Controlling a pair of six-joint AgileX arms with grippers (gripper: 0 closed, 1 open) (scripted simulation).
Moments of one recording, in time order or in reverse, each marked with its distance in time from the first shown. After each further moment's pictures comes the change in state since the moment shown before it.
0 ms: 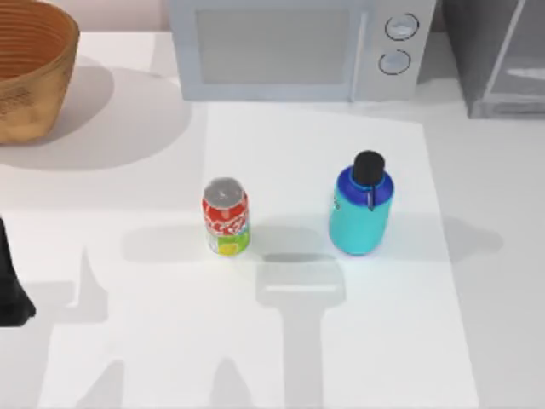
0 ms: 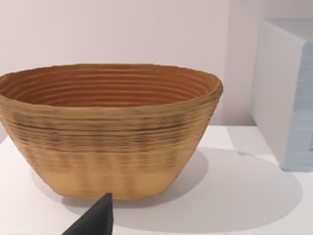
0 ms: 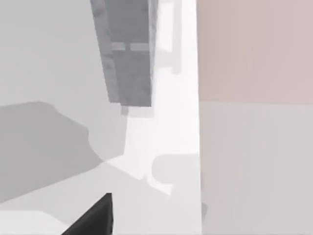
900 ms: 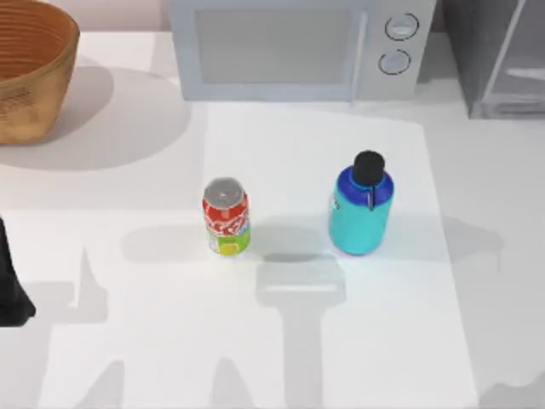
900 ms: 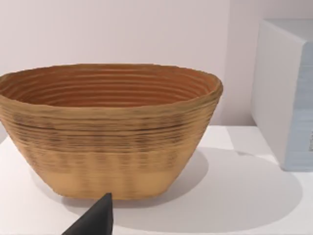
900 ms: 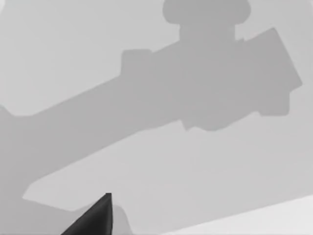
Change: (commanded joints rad) left arm 0.000 0.000 0.000 0.000 0.000 0.000; right arm 0.836 -0.953 -0.291 0.026 0.446 0.934
